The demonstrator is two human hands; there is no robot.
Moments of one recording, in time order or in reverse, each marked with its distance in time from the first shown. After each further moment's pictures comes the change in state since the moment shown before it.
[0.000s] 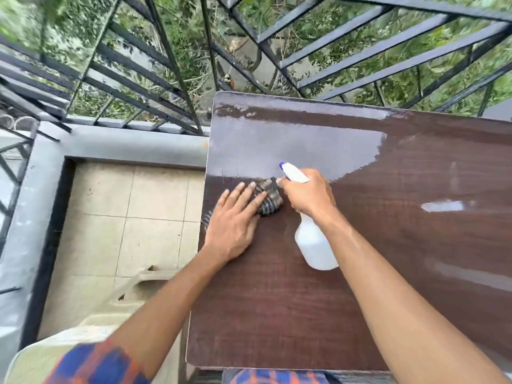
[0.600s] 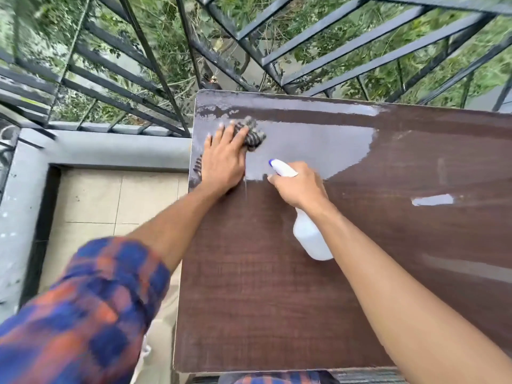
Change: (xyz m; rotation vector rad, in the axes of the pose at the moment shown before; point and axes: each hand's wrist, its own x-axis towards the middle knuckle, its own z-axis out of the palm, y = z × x) left_hand 0.133 -0.025 -0.004 -0.003 0.012 -0.214; right_hand 0.007 0.012 -0.010 -0.063 -0.024 -0.018
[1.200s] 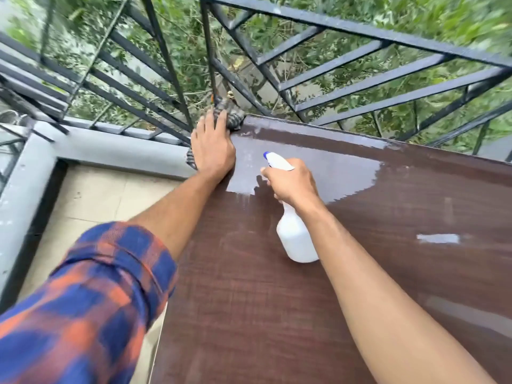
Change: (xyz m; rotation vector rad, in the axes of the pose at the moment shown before) left_hand 0.073 -0.034 -0.005 -0.017 0.233 -0.315; right_hand 0.046 -0.051 -0.001 0.143 -0.003 -0.025
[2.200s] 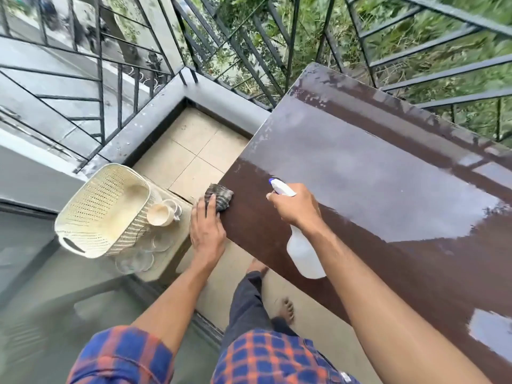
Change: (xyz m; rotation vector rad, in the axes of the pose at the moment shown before) left_hand -0.494 -0.059 -0.056 0.006 0.174 -0.561; right_hand -0.225 0.148 0.024 -0.239 -0.406 -0.303
